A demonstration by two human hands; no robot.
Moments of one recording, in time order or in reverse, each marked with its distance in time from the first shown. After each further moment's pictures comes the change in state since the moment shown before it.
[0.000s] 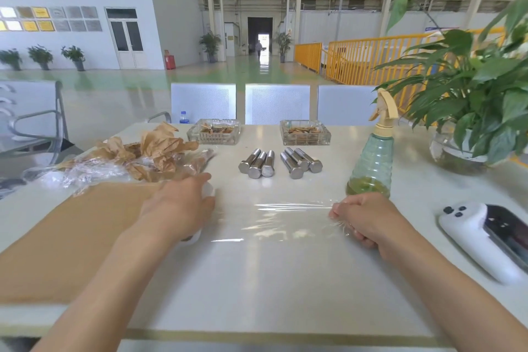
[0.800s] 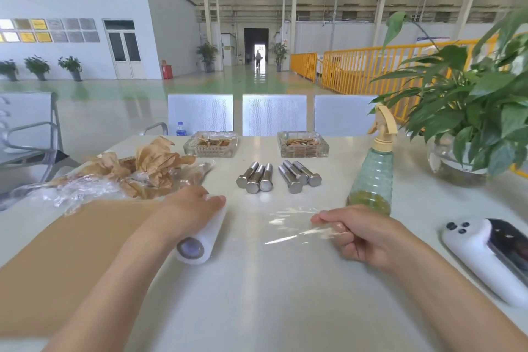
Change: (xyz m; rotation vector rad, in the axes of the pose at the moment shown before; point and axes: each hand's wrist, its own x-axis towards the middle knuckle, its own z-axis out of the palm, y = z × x) left_hand 0.024 0.015 -0.005 -0.413 -0.084 -0.123; right_hand 0.008 -0.022 0.001 0.479 -0.393 0.276
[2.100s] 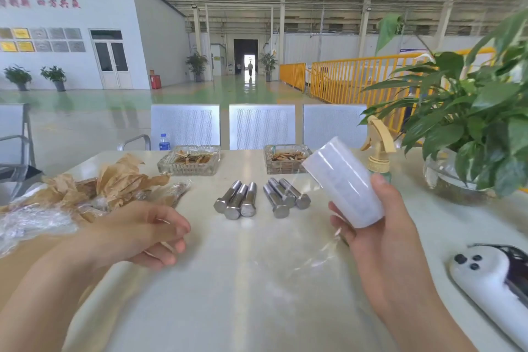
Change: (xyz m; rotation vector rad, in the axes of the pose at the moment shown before) left_hand 0.029 -0.013 -0.024 -0.396 -0.266 0.091; right_hand -0.014 -0.011 0.003 0.619 0.131 -0.729
